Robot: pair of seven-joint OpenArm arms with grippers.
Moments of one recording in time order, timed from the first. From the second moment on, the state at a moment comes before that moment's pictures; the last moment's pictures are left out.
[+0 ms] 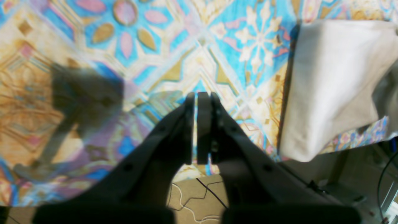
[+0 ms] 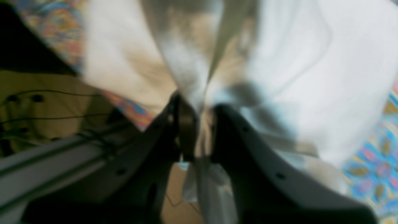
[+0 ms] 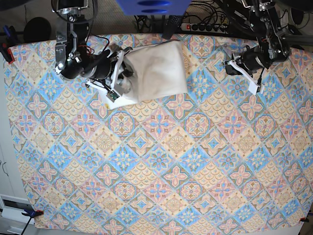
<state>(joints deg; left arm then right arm) 19.5 -7.5 -26.8 97.2 -35.9 -21.9 68.7 -15.5 6.5 0.7 106.3 29.0 35.9 -71.9</state>
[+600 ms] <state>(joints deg) 25.0 -9.3 -12.8 97.1 -34.4 -21.5 56.6 -10.8 6.7 -9.2 106.3 30.1 40.9 -72.3</state>
